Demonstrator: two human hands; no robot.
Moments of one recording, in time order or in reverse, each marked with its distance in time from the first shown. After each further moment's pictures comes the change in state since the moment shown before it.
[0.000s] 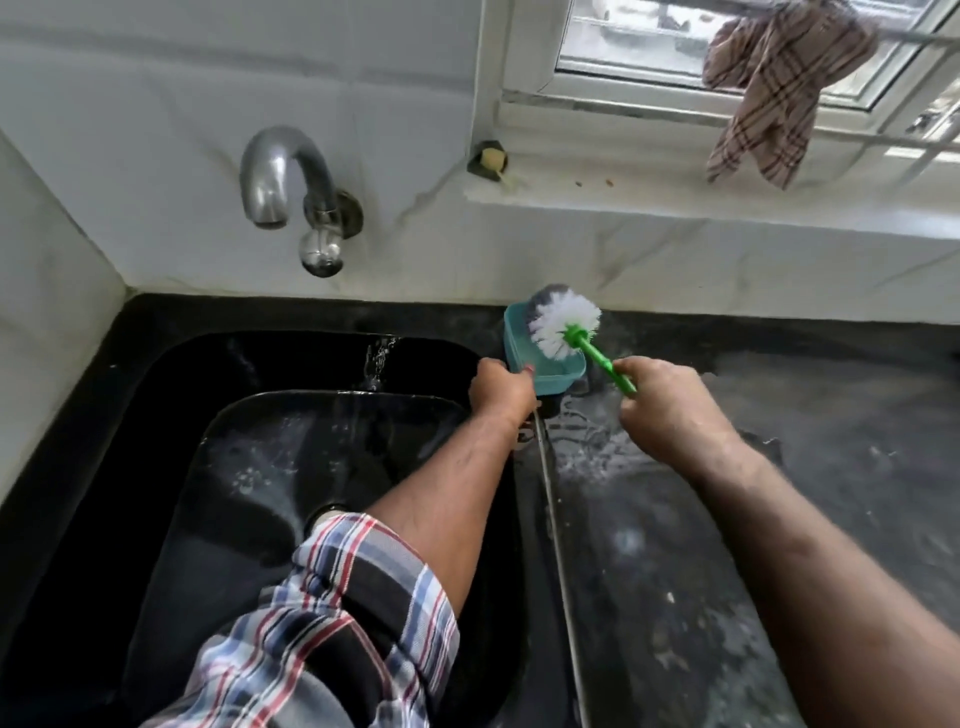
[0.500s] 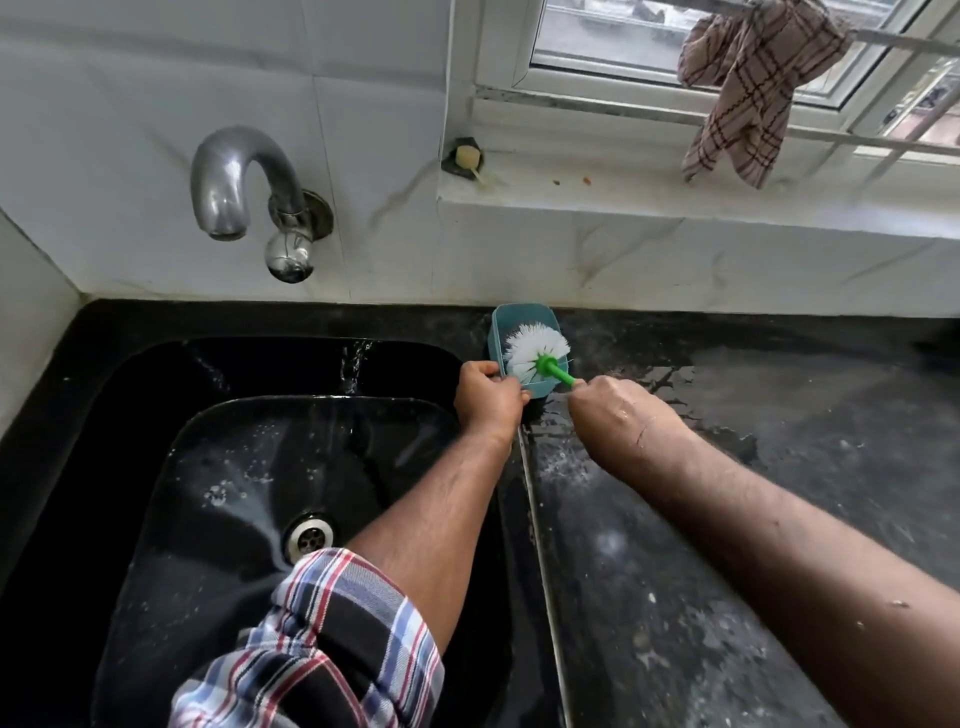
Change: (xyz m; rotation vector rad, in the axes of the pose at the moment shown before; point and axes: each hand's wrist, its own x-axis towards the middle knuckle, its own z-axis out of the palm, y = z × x) left_hand -0.005 -0.009 0.012 -0.270 0.037 0.029; right_hand 0.006 -0.016 0.007 -0.494 -0.232 -0.289
